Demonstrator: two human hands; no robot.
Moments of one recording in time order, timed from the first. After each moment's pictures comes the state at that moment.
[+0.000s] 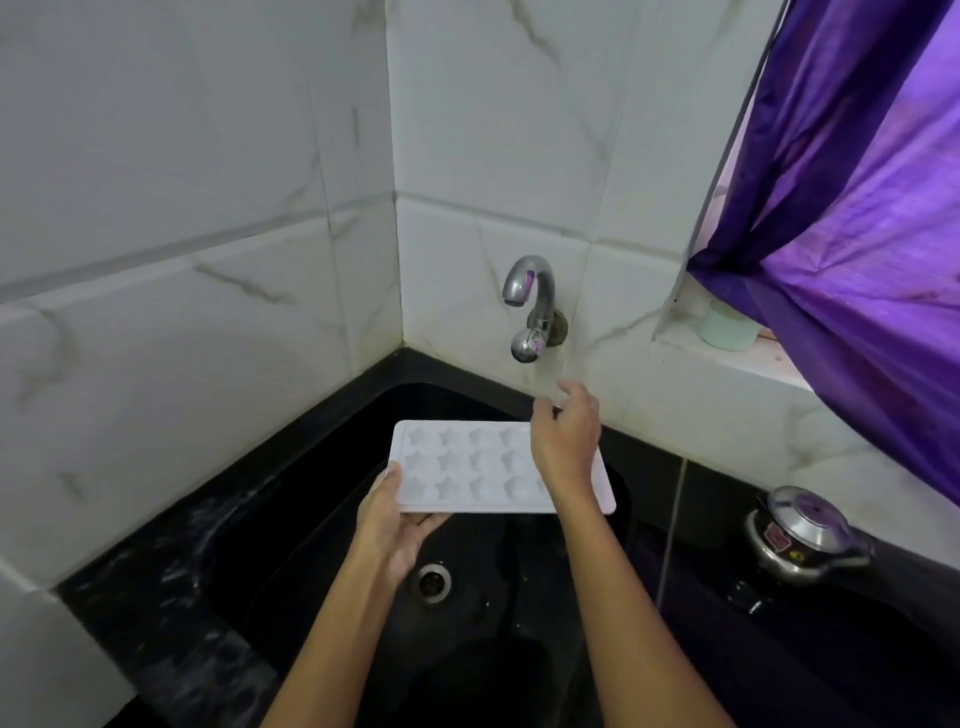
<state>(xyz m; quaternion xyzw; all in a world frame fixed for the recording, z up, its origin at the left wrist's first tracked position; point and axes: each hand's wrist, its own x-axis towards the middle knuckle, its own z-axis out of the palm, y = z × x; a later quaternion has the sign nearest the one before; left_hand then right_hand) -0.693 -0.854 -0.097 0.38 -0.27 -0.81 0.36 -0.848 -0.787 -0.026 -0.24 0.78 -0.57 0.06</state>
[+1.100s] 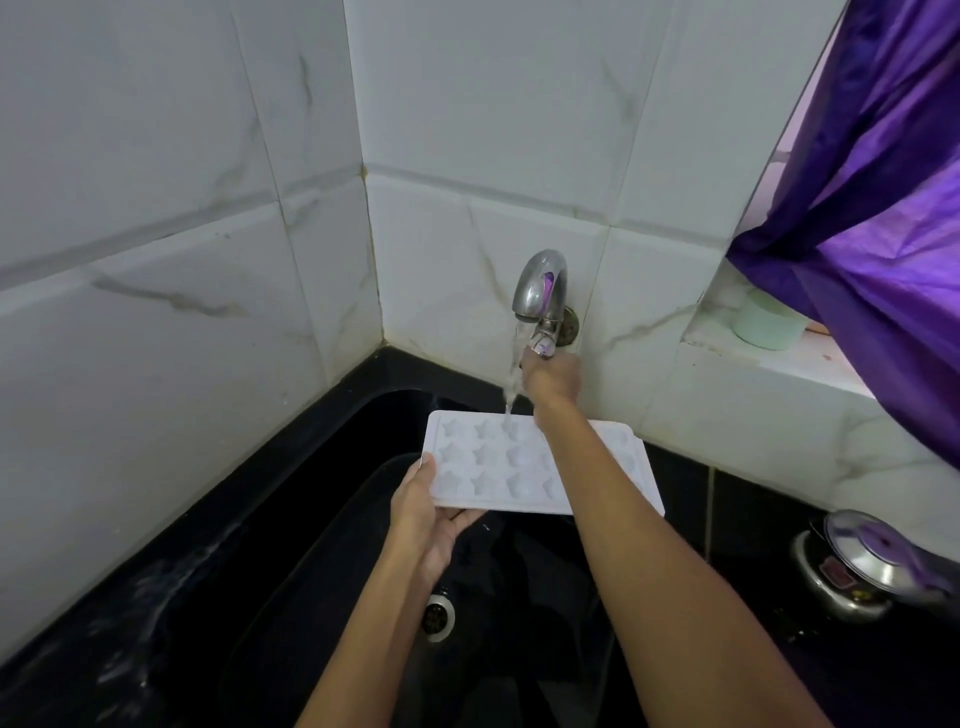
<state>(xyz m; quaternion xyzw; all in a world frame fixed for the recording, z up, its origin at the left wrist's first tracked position) -0.764 -0.905 -0.104 0.36 -0.28 -0.83 0.31 -0.928 -0.912 -0.027 -0.08 0.78 -0.59 0.20</state>
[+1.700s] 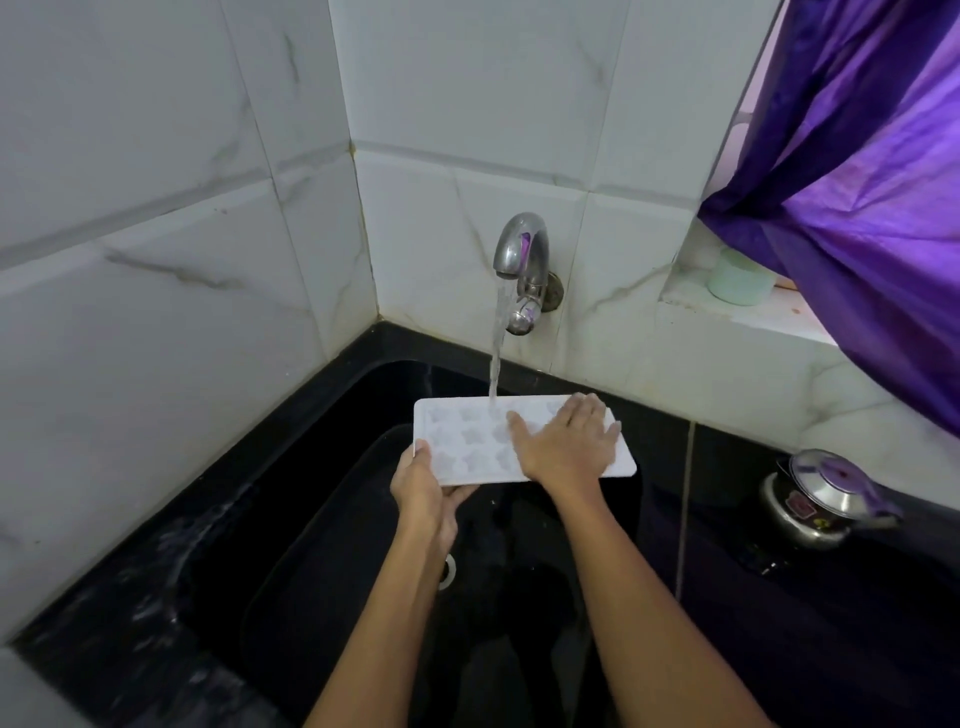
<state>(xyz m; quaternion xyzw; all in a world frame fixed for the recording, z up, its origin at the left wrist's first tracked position) -0.758 -0.873 -0.110 0.43 -0.25 -0.78 0.37 -0.882 -0.813 -0.086 -0.25 0.96 -0.07 0.11</state>
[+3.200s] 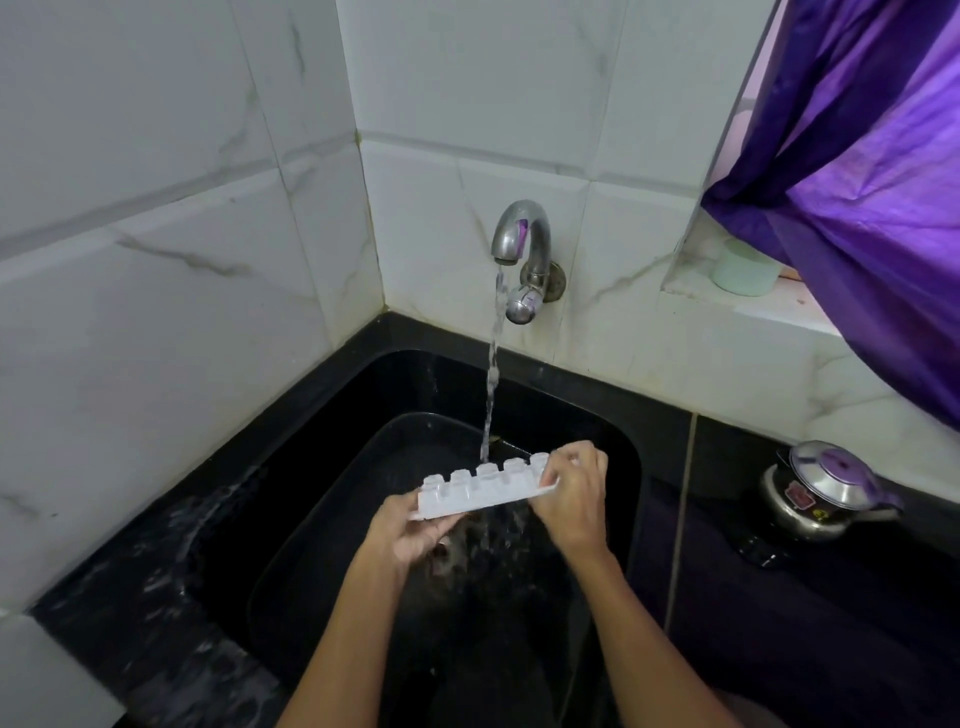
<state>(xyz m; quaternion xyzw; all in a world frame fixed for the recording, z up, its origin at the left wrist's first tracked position) -0.721 -0.887 -0.161 0.42 -0.06 -0.88 0.21 -0.868 -0.759 -0.151 -0.35 0.86 -0.38 0.00</state>
